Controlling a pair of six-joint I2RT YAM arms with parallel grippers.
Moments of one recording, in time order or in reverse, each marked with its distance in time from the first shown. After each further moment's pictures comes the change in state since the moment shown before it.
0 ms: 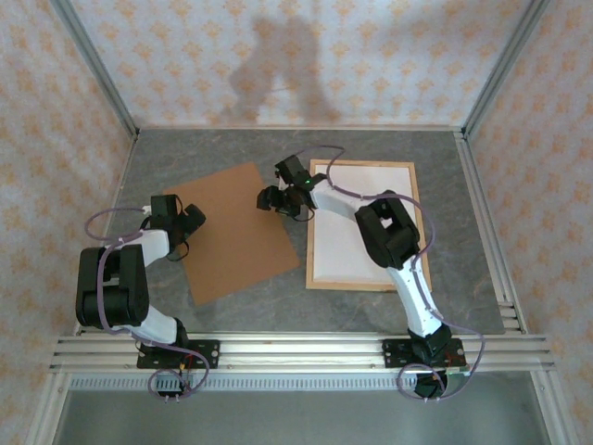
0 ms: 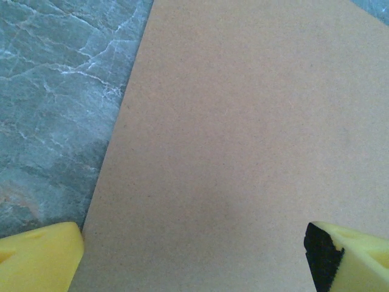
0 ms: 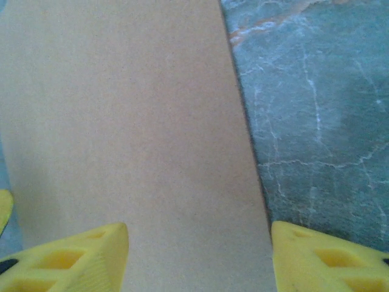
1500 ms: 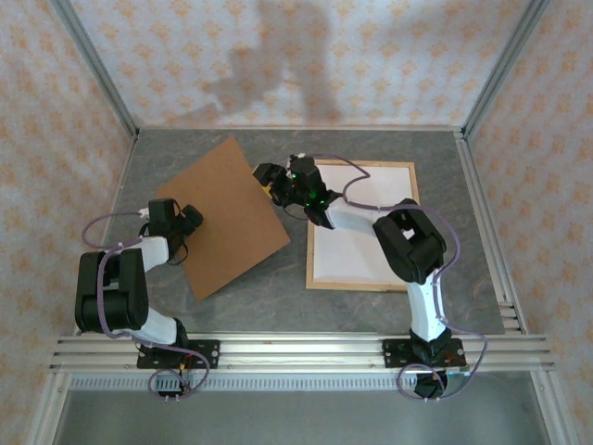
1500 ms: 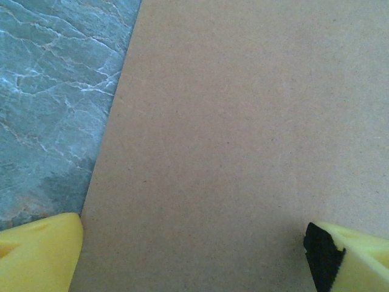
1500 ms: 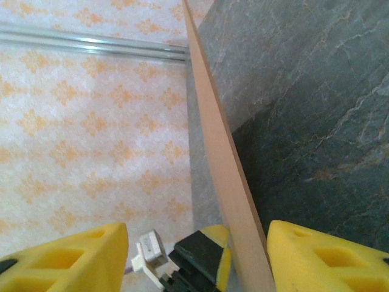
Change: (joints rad) left arm 0.013 -0.028 -0.066 0.107 -0.010 -0.011; right arm 0.032 -0.242 -0.381 0.761 0.085 0.613
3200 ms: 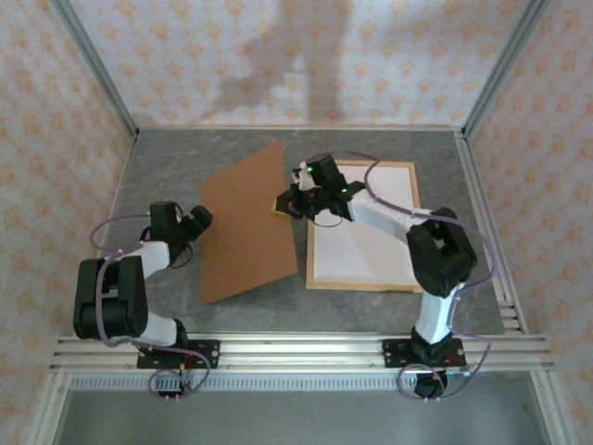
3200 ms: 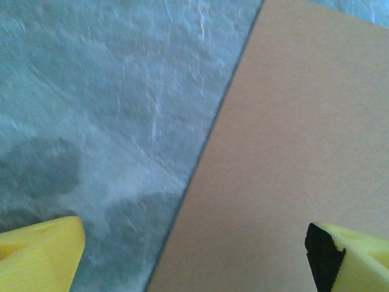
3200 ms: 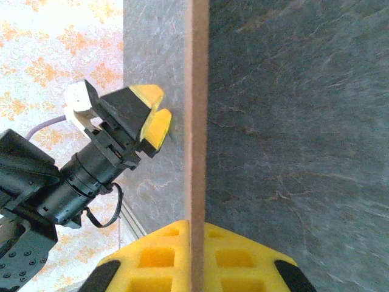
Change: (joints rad) left arm -0.021 -0.064 -0.038 -0.003 0.201 -0.050; right arm -0.092 -0.222 -0.039 -0.623 -0.358 -0.492
